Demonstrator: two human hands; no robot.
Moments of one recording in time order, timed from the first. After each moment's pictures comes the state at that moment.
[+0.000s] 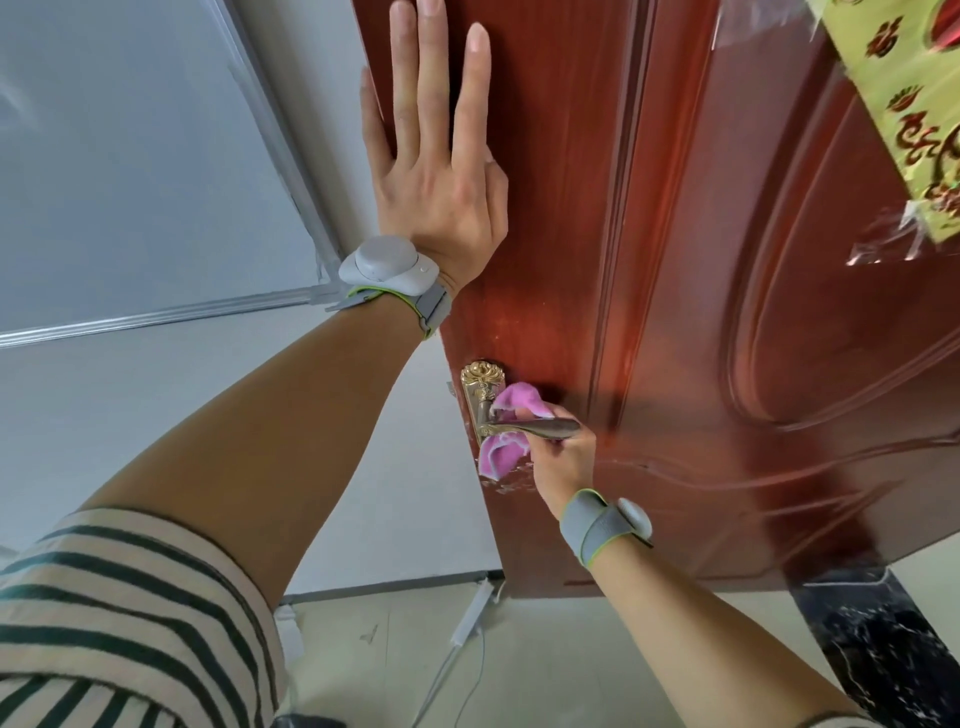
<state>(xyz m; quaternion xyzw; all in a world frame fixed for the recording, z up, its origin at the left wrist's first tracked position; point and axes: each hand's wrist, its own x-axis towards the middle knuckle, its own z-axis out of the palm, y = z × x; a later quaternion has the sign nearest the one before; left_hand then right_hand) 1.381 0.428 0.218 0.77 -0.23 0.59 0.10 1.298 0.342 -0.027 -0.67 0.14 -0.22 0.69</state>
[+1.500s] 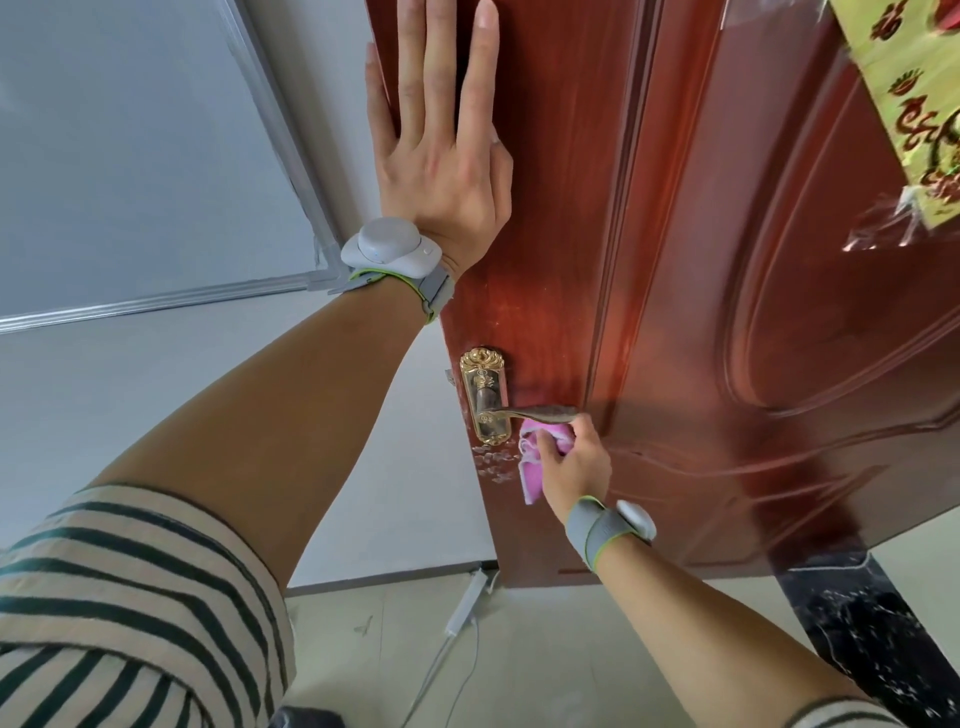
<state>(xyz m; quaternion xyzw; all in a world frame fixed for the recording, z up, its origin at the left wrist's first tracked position) 1.385 0.432 0.215 0.76 -0.22 0.60 0.10 1.284 0.334 -0.059 -0.83 0.26 -0.19 0.44</state>
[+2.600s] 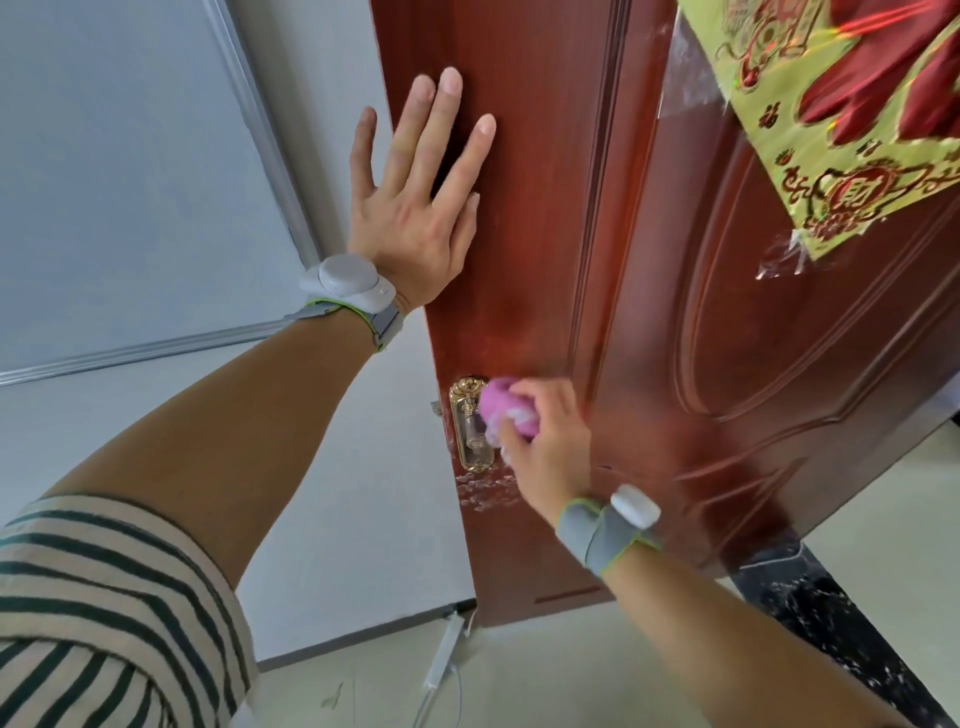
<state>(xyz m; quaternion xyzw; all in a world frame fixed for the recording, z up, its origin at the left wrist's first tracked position) 1.412 0.469 0.217 0.71 -0.35 0.61 0.02 1.261 0.360 0.047 -0.84 0.07 -0.38 0.38</state>
